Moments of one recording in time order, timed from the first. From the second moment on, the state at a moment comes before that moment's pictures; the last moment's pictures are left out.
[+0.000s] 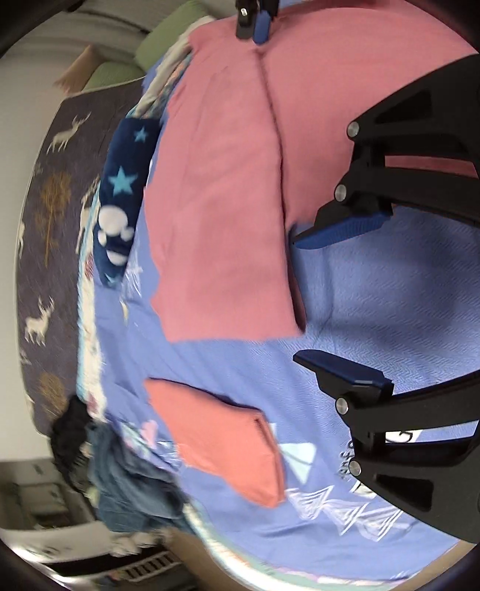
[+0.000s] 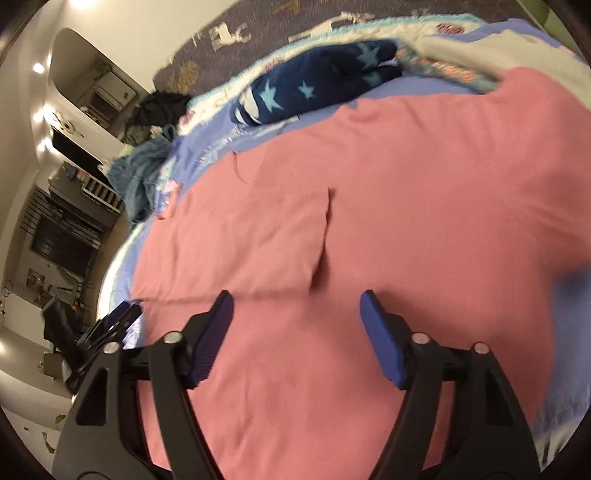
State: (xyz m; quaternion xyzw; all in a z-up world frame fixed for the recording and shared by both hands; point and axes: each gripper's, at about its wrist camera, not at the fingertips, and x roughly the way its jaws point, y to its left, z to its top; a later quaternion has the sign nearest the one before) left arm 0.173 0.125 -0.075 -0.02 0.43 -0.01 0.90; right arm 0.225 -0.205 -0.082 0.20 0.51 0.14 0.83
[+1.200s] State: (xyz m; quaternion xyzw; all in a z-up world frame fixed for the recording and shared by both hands) left arm 0.193 0.107 -0.079 -0.11 0.42 -0.12 0.89; right arm 0.252 -0.190 0.004 0.05 0.39 0.13 0.91
